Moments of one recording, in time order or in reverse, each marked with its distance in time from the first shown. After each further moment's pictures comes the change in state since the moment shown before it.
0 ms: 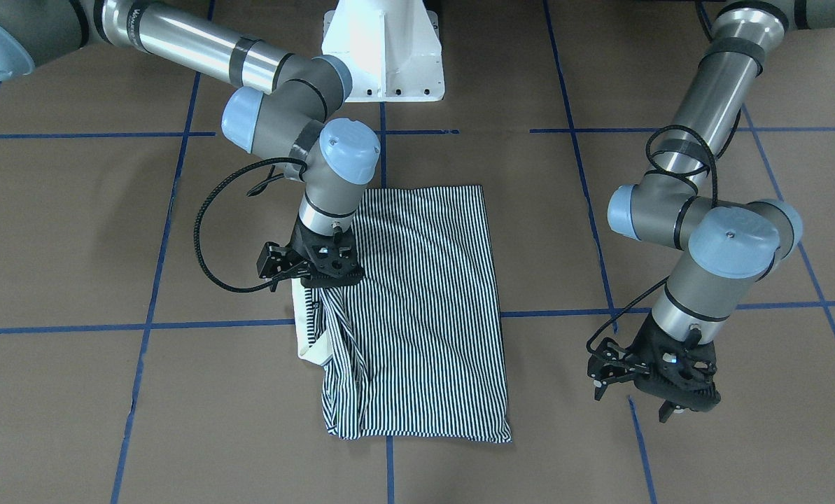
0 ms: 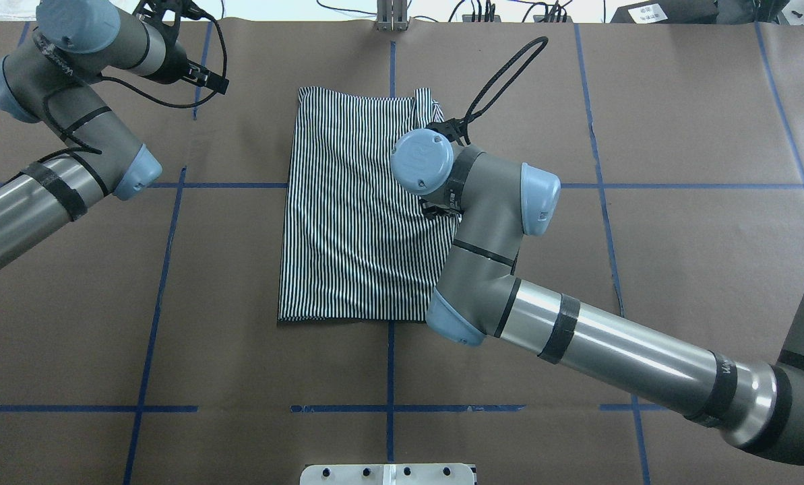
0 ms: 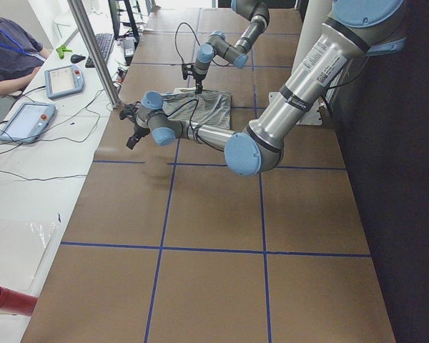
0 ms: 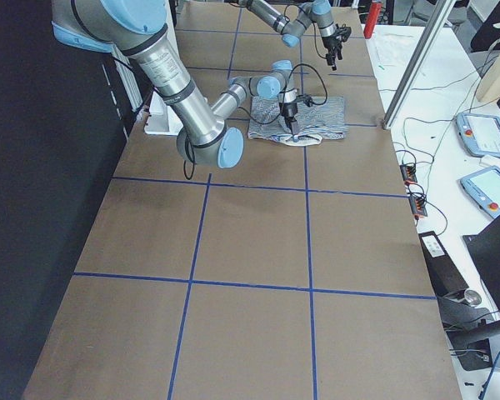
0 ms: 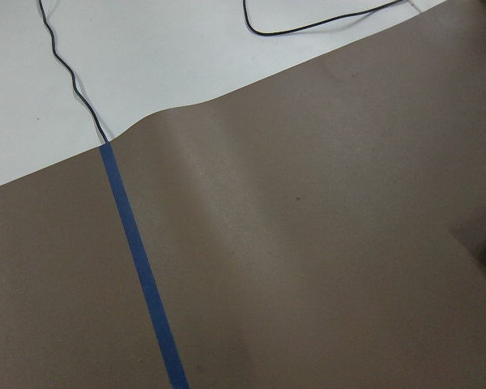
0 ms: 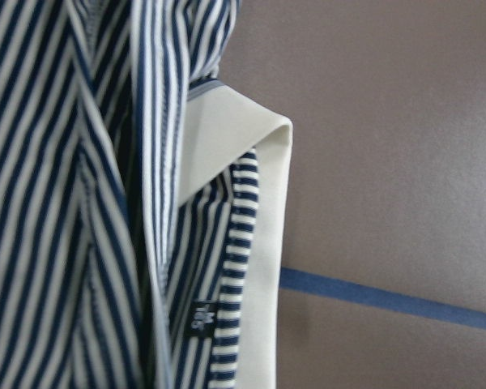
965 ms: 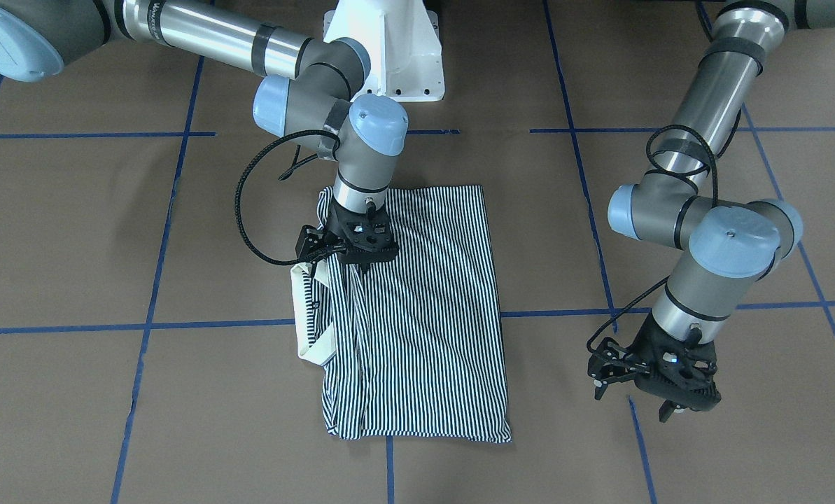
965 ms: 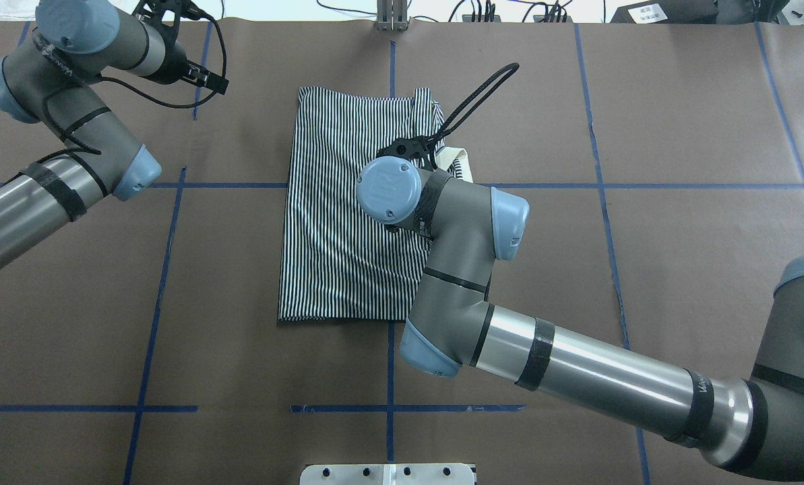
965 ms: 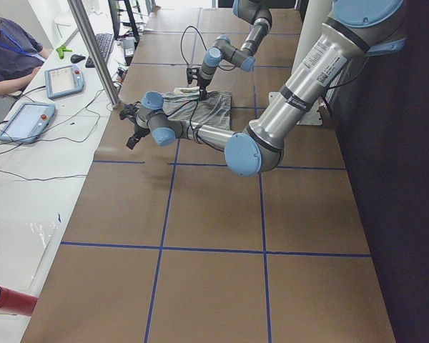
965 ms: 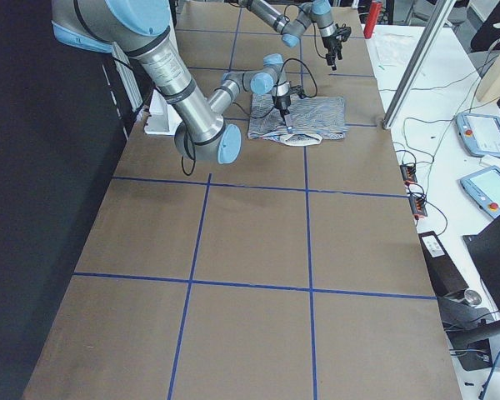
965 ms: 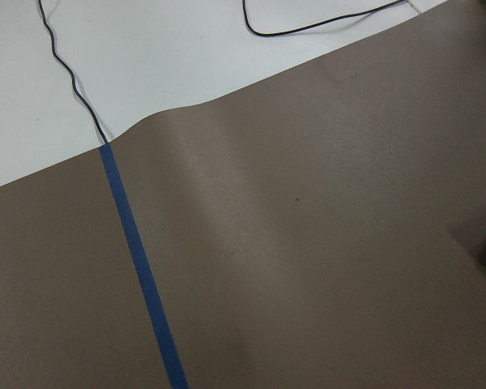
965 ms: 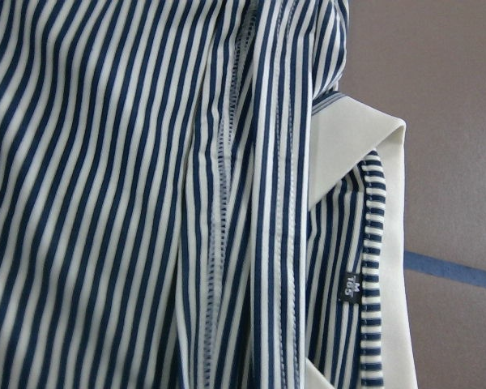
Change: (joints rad) left arm 0.000 0.002 -0.001 -0.001 0.000 0.000; right arm -0.073 0.053 -0.012 0.061 -0.042 0.100
